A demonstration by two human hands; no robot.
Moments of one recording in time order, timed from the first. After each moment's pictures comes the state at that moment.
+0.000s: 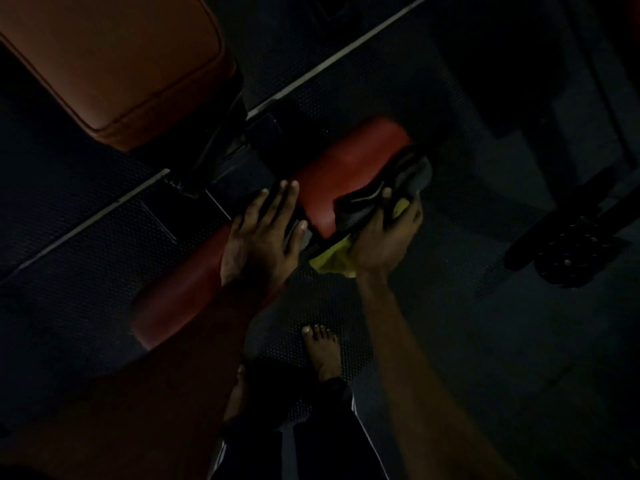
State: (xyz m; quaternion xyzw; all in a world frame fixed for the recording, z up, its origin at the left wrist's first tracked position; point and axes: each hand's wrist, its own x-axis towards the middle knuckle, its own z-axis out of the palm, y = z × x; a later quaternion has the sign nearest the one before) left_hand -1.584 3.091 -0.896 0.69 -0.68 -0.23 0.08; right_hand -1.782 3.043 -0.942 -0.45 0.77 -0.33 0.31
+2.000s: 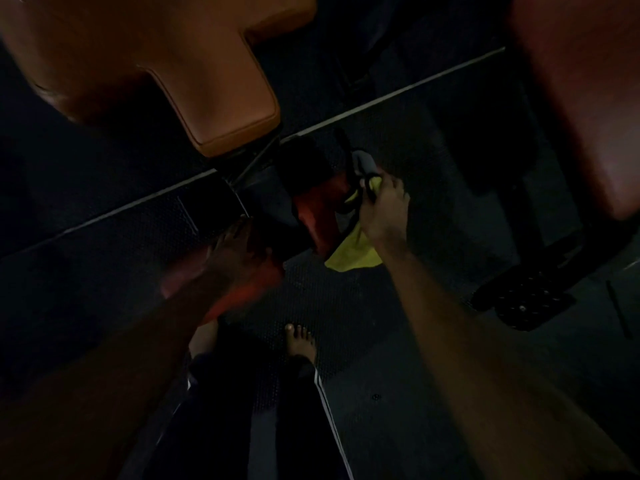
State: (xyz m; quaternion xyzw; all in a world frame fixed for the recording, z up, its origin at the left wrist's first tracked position) left_hand -1.528 3.128 -0.860 0.72 -0.53 -0.44 -0.03; right_hand -1.771 2.975 -0.792 -0.63 0.72 -0.03 0.28
